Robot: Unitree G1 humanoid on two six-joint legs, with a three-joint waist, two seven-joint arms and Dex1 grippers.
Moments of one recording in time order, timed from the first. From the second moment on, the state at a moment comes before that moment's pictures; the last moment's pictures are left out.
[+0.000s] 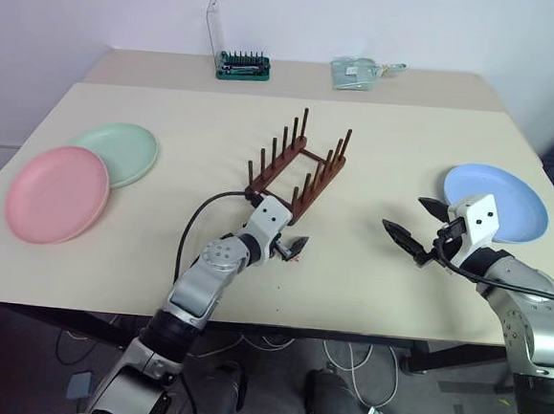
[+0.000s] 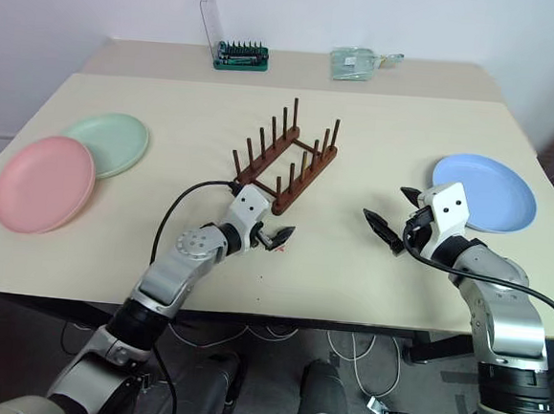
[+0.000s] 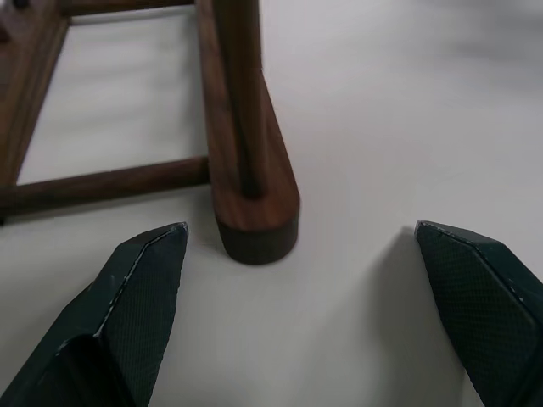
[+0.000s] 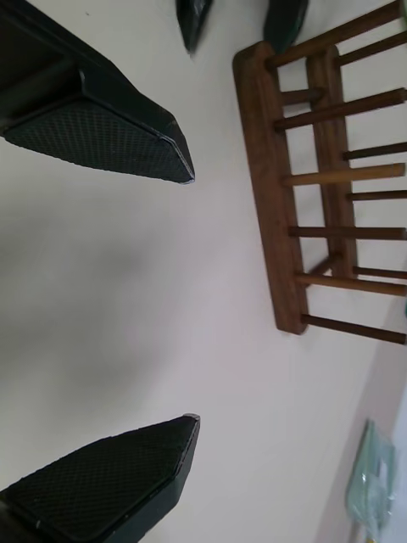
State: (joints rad) left arm -0.43 0.13 -0.30 0.07 -0.02 0.44 -0.38; right arm -0.16 -0.64 -0.23 -0.15 0.37 0.36 0.67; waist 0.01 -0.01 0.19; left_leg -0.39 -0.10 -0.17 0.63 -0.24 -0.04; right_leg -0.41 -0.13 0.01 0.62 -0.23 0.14
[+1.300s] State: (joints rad) left arm -0.43 0.44 -0.26 0.17 -0.21 0.16 -1.06; right arm -0.10 -0.65 -0.21 -0.17 0.36 0.36 0.70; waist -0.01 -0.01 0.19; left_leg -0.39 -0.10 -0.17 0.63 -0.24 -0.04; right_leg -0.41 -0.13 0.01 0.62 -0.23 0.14
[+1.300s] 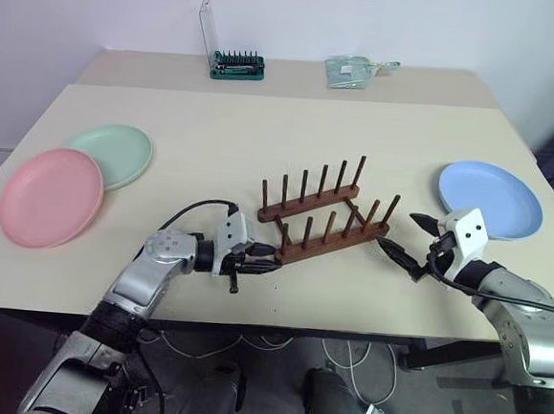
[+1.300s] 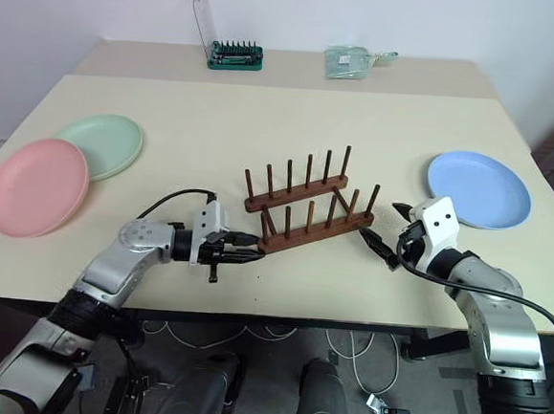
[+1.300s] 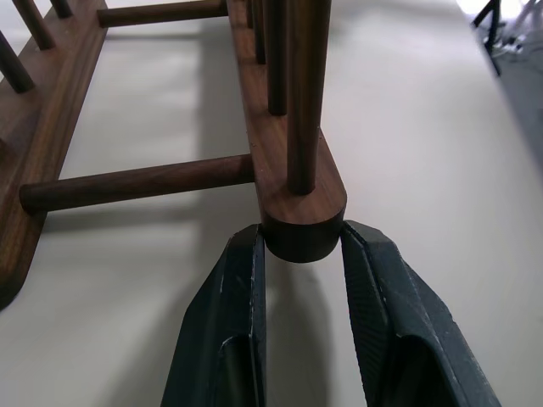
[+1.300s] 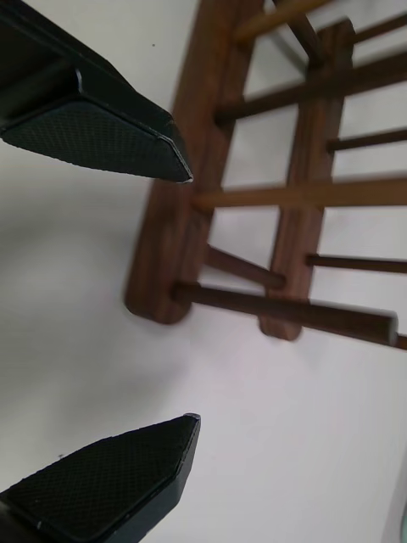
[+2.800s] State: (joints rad) left arm -0.40 0.33 -0.25 0.17 -0.07 0.15 -0.64; right arm -0.29 -0.64 0.03 0.06 0.09 0.30 0.66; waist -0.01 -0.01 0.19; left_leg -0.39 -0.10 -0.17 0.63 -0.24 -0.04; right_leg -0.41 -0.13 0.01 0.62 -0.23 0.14
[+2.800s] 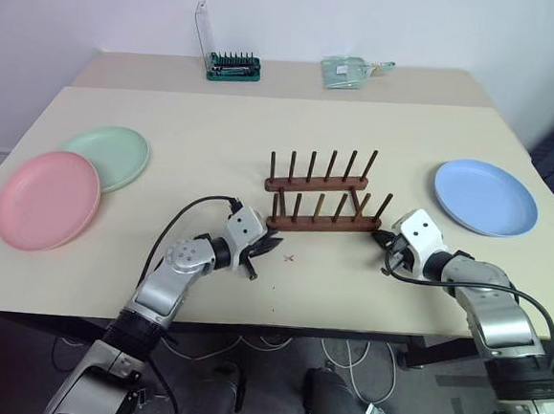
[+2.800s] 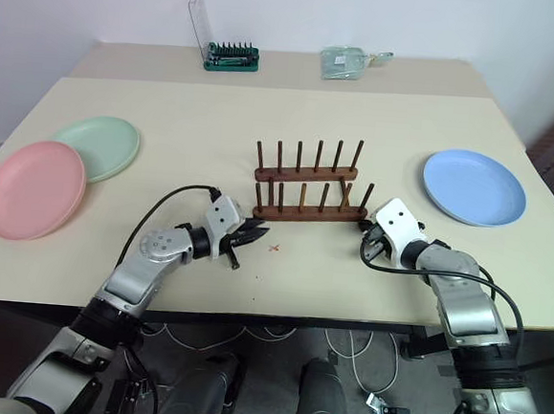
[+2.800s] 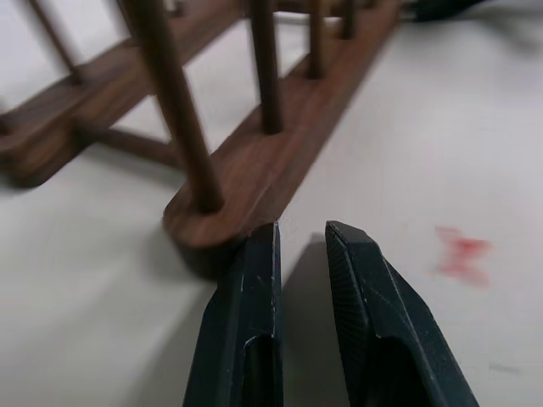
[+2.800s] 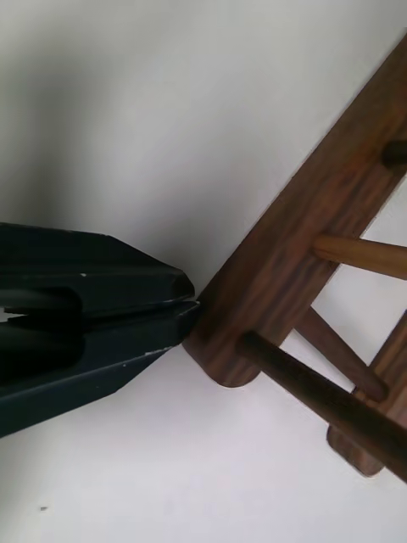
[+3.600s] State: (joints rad) left arm -0.37 0.39 -0.19 0.17 -0.08 0.13 -0.64; right arm -0.27 -0.62 0.02 0.04 0.08 0.28 0.67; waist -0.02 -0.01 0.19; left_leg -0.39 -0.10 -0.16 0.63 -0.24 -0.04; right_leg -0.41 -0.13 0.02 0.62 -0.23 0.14
